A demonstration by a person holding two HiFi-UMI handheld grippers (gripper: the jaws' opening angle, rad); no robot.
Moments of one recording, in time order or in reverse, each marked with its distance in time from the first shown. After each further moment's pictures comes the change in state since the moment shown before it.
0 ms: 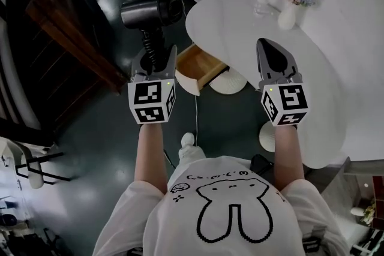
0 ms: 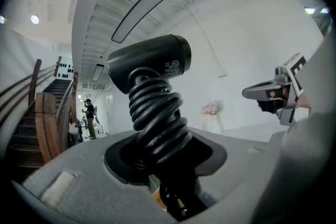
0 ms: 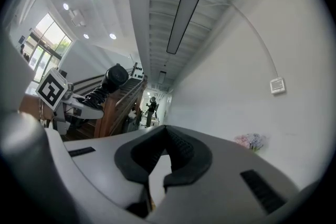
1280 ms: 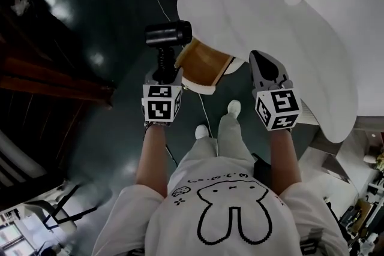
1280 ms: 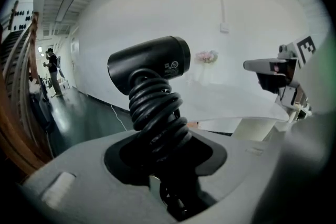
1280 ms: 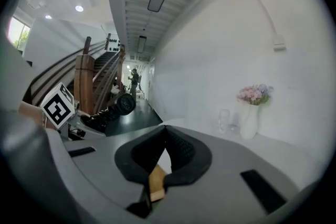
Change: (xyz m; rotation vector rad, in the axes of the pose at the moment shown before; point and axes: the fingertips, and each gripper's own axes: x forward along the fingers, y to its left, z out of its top) left arm 0.149 0.081 -0.242 -0.063 0.526 -0.410; right arm 0.149 0.074 -0.142 0.149 0.369 -0.204
